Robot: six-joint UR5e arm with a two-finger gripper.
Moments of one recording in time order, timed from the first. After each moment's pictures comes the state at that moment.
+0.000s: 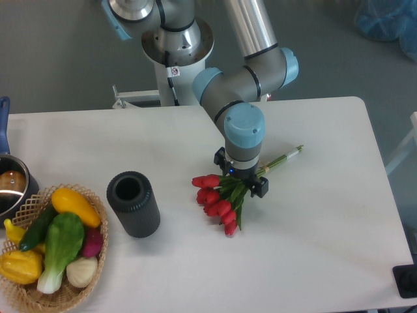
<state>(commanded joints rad) 2.51 -1.96 -1.88 -0.88 1.63 1.25</state>
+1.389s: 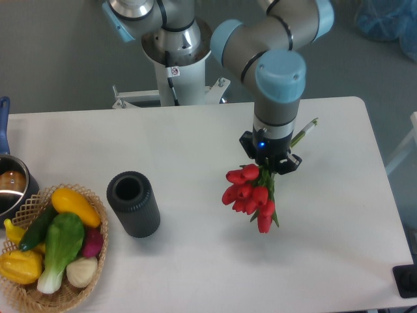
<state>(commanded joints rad) 2.58 -1.83 -1.50 -1.24 1.52 1.21</state>
